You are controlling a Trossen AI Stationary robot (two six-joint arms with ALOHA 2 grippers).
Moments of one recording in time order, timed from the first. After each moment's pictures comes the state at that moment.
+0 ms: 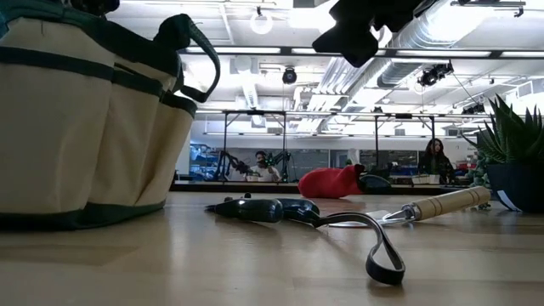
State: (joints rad) left arm -0.54 0.85 0.44 -0.07 -0.77 -0.48; right arm 0.23 1.40 0.90 -0.02 -0.04 0.14
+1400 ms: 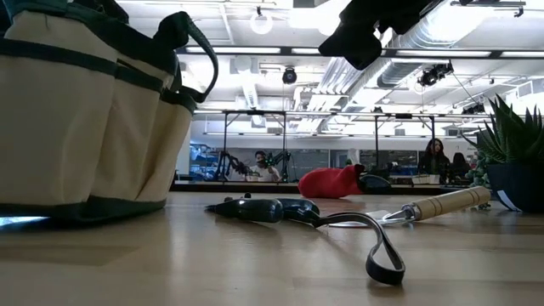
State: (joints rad) left arm -0.42 0.89 0.34 0.12 -0.69 -0.48; right arm 0.23 1.40 0.90 -0.05 -0.06 0.14
